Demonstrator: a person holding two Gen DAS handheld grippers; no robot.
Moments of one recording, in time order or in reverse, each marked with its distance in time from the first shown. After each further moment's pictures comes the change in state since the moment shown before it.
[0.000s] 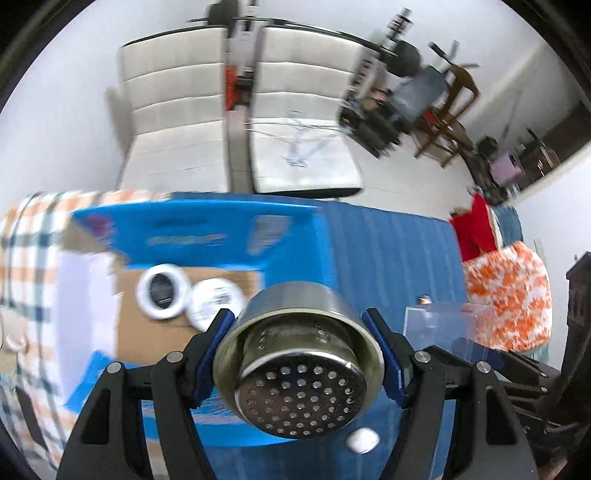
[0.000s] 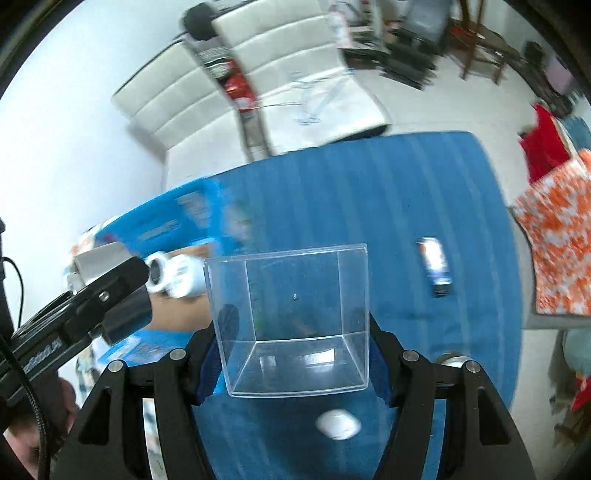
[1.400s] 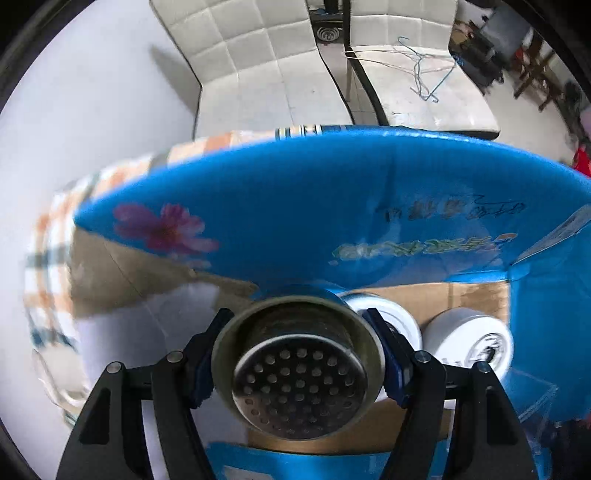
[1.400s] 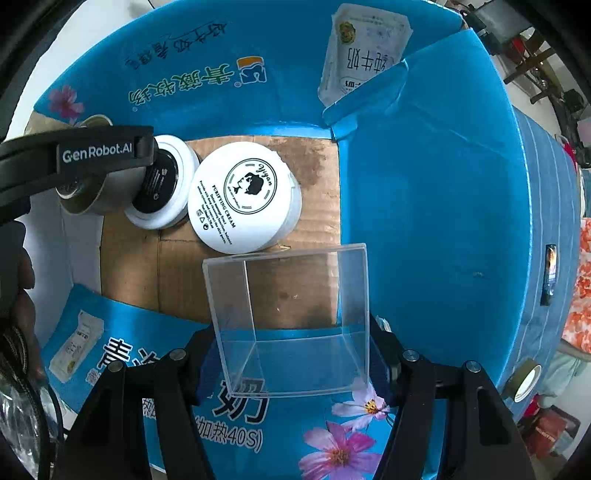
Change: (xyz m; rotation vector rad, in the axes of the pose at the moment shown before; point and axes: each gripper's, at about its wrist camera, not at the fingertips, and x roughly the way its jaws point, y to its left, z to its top) left arm 0.149 0.144 0.032 0.103 0.245 0.398; right arm 0.207 0.130 0.005 -0.151 0.289 -0.229
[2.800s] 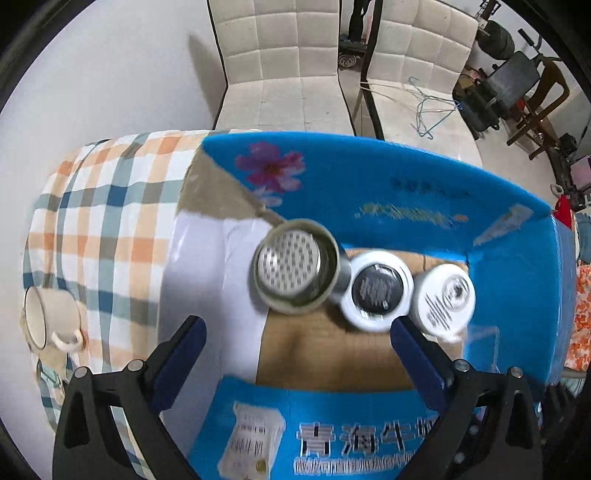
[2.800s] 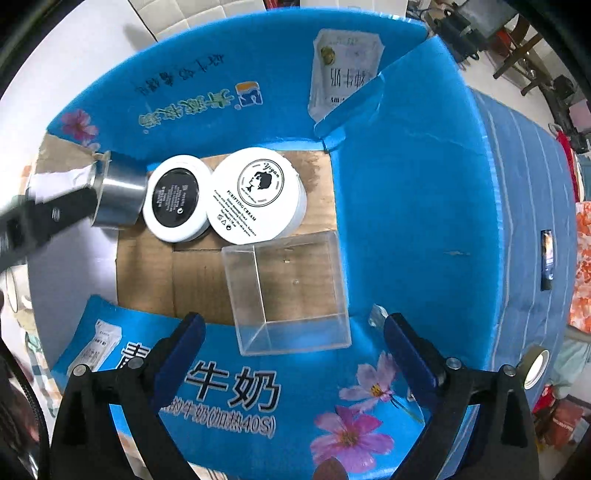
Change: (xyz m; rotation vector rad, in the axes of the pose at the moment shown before) left arm -0.058 0.044 -0.060 -0.173 -0.082 -0.143; right arm -0.025 0.000 -0.026 0.033 -0.077 0.009
